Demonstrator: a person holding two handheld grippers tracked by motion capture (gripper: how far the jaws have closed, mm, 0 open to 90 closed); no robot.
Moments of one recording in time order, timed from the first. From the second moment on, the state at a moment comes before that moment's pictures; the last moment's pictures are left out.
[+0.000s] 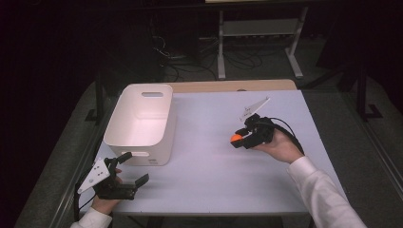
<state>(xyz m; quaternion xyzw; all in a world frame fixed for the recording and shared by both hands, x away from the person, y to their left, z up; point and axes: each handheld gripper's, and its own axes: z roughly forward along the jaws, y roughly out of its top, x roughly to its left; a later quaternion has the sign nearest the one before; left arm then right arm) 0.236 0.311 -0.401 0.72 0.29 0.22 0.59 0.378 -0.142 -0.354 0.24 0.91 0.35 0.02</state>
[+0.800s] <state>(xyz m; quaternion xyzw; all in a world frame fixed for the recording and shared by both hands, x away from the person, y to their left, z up) 0.236 0.311 -0.401 0.72 0.29 0.21 0.59 0.386 -0.125 -0.323 0.20 0.91 0.35 0.03</state>
